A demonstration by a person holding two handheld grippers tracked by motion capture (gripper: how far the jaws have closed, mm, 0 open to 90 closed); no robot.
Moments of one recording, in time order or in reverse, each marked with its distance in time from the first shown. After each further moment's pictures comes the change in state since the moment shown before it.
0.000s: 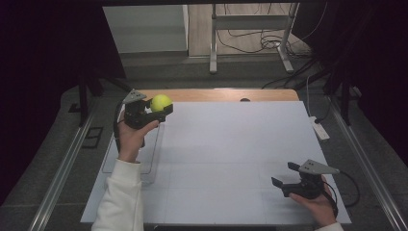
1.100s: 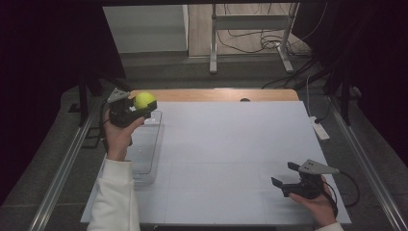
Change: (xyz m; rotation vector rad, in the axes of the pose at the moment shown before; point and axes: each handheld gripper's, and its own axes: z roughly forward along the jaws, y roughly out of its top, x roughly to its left) left arm 0.033 -0.004 -0.019 -0.019 0.129 -0.045; right arm 0.000 0.000 0.000 0.000 0.000 0.000
